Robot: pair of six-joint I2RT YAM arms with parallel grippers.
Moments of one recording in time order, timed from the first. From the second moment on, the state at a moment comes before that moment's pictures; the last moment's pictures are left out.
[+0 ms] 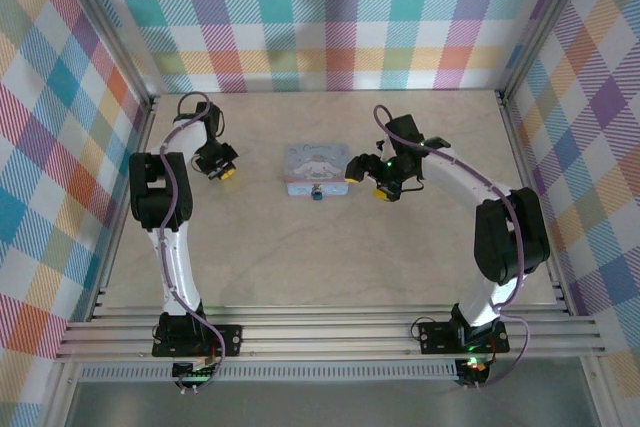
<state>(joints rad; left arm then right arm) 0.01 2.21 1.73 -0.94 0.09 -0.63 0.39 1.71 1.27 -0.68 -0.49 0.67</state>
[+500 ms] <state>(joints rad) -0.02 1.94 1.57 -0.95 0.39 -0.39 0.39 1.56 1.14 -0.54 -0.57 0.74</state>
